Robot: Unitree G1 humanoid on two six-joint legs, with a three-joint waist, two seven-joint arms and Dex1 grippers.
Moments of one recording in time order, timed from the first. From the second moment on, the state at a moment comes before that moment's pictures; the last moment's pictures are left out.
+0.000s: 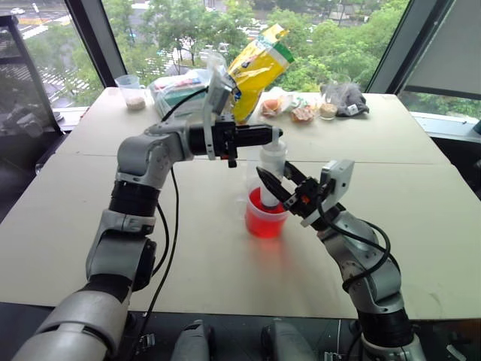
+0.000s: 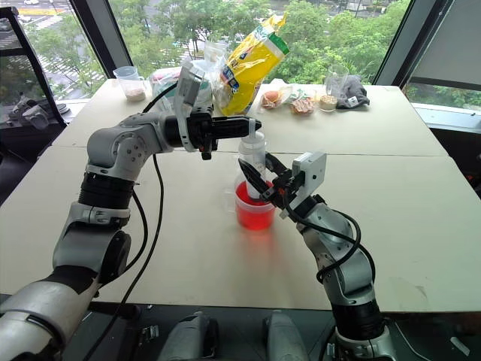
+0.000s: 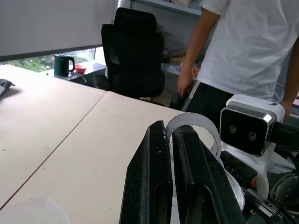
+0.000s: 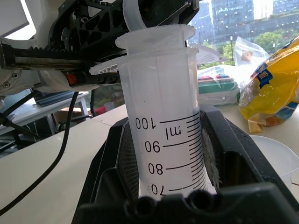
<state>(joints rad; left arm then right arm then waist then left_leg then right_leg) -1.07 0.32 -0.02 0.31 -0.58 0.74 -1.13 -0.24 -0.25 0.07 -0.40 0.39 0.29 0.46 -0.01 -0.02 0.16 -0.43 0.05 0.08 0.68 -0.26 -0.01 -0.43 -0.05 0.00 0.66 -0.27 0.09</state>
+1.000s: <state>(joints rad) -1.12 0.32 -0.02 0.32 -0.58 0.76 -1.12 -0.22 -0.27 0.07 -0.39 0.40 0.29 0.46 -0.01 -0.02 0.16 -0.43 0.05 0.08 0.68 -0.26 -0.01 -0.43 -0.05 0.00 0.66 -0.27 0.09</state>
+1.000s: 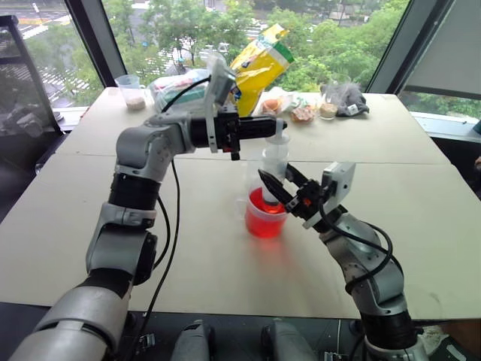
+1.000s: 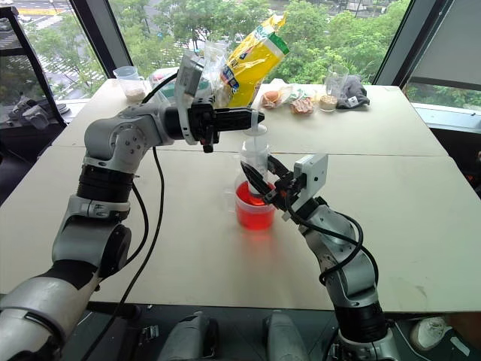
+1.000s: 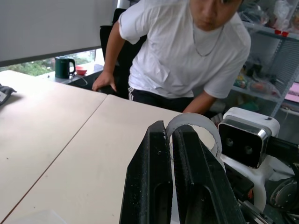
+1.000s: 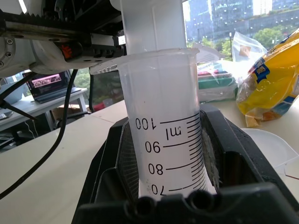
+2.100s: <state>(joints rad) -1.05 0.48 0.02 0.28 -0.60 0.71 -1.16 -0.41 -0.35 -0.03 -0.48 0.49 0.56 0.43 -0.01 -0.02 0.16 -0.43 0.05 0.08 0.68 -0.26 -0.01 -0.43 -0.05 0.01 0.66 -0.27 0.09</state>
